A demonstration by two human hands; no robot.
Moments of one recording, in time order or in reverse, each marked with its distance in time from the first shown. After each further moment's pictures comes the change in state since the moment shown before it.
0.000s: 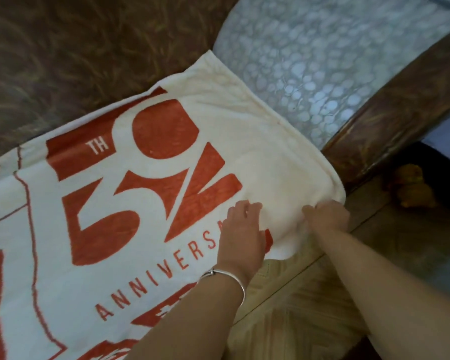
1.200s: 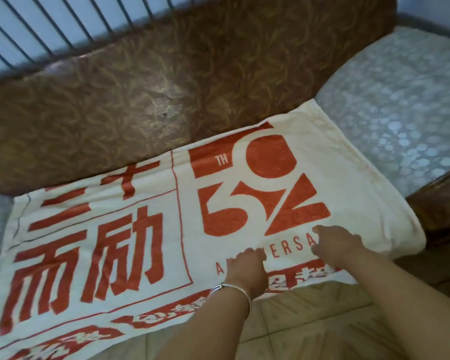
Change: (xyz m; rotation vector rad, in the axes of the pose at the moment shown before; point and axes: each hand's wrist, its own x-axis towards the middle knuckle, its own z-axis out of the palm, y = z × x) left_hand -0.136 -0.038 -0.146 0.063 -0.271 -0.507; right_hand -0.183 -0.087 -0.016 -0.992 -0.403 -0.673
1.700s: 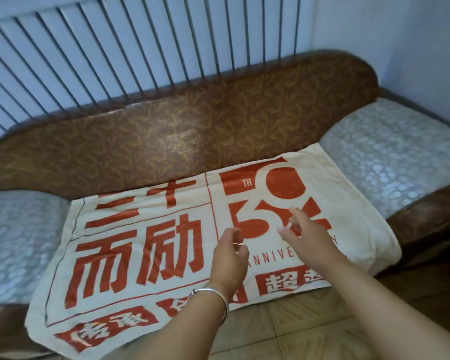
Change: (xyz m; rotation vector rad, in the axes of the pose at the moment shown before) left_hand -0.199 -0.061 -0.091 -0.752 0.463 0.018; right_hand -0.226 -0.113 -0.045 0.667 0.329 -0.313
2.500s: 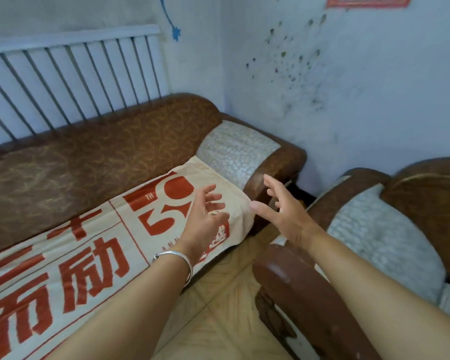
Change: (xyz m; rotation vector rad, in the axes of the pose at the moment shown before) left_hand -0.252 0.125 -0.020 -0.327 -0.532 0.413; right_hand -0.344 -0.033 -0.124 0.208 0.422 0.008
